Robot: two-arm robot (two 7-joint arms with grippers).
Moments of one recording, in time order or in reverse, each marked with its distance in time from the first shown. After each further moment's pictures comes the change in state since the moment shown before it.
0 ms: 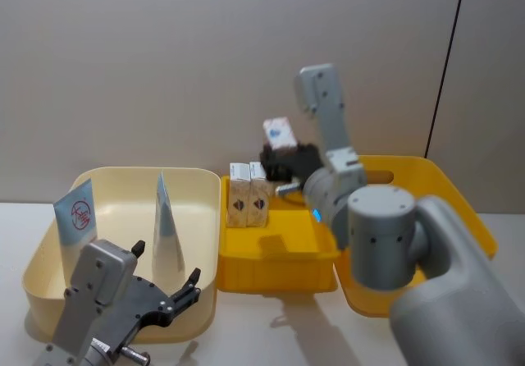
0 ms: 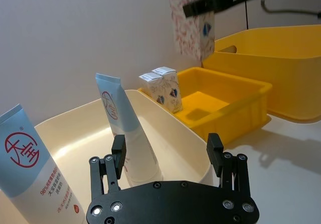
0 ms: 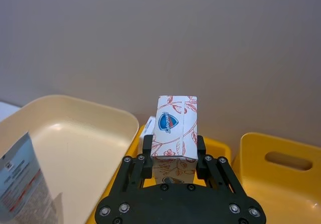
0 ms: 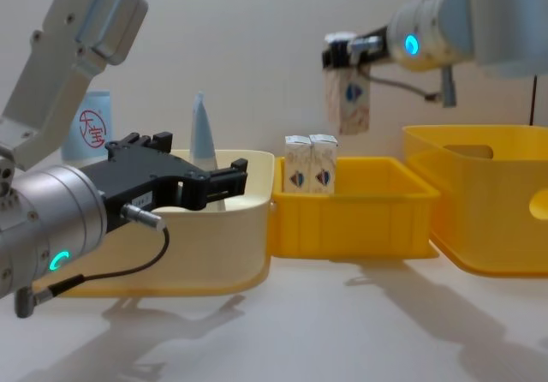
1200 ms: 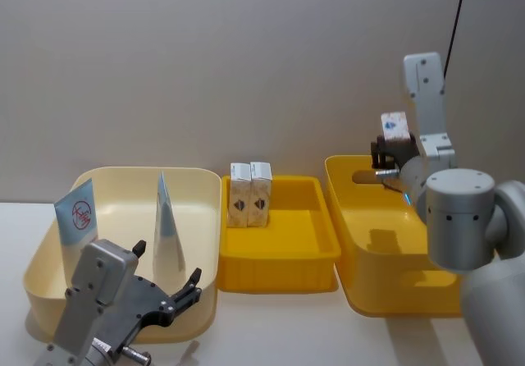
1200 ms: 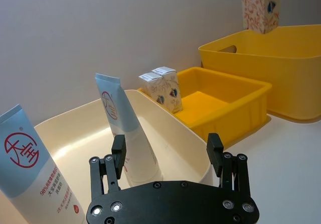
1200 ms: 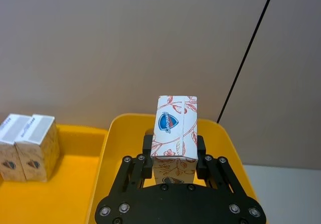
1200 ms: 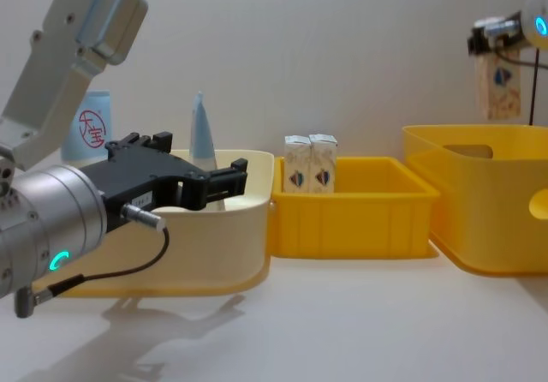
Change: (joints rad) left arm 0.000 0.000 0.000 0.000 0.000 0.000 0.000; right arm 0.030 0.084 0.149 0.013 -0.082 0.068 -0.132
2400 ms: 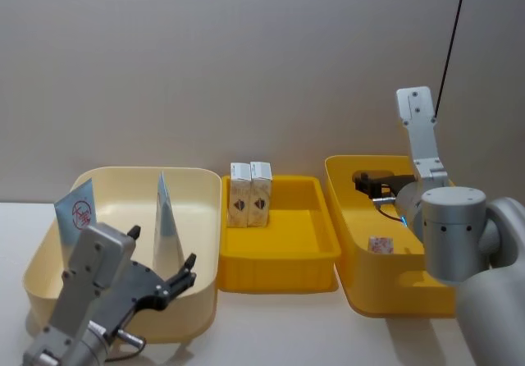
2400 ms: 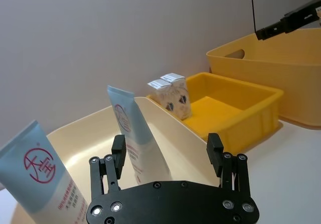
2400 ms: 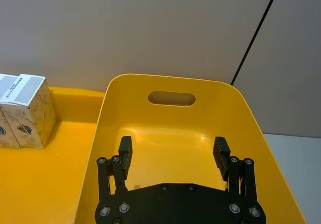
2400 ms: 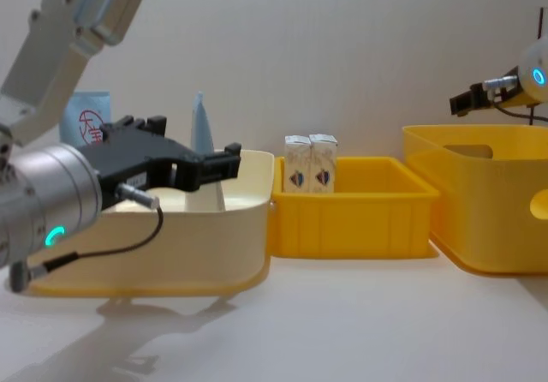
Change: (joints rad) left arm -0.024 0.004 -0.010 -0.006 0.014 0.024 -0.001; right arm 0.008 -0.010 0.020 0.098 0.011 0.046 0.026
